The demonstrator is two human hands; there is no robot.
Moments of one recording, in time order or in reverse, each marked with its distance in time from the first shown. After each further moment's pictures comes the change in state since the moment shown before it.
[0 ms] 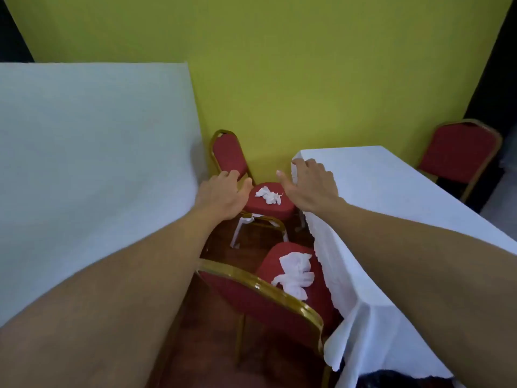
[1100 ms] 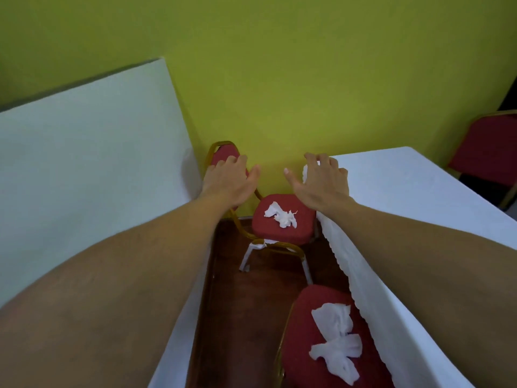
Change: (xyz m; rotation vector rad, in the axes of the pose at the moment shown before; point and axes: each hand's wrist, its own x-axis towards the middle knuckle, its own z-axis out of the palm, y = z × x) left_hand 0.370 -0.107 0.003 0.068 -0.132 0.057; right_hand 0.332 -0.044 0.082 -0.078 -0.010 0.171
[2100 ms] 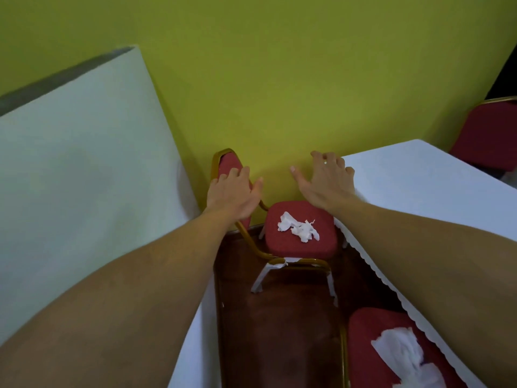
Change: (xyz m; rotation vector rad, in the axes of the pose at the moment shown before) left_hand 0.195 -0.213 0.066 -0.055 -0.081 0.178; right_hand 0.173 -0.156 0.145 -0.071 0.037 0.216
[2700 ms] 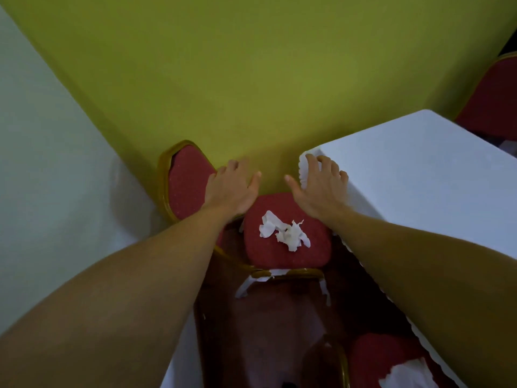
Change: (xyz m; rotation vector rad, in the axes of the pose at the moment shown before) left_hand 0.261 0.020 0.144 -0.085 -0.117 0.104; right_hand 0.191 0.084 0.175 -0.037 -0.083 0.092
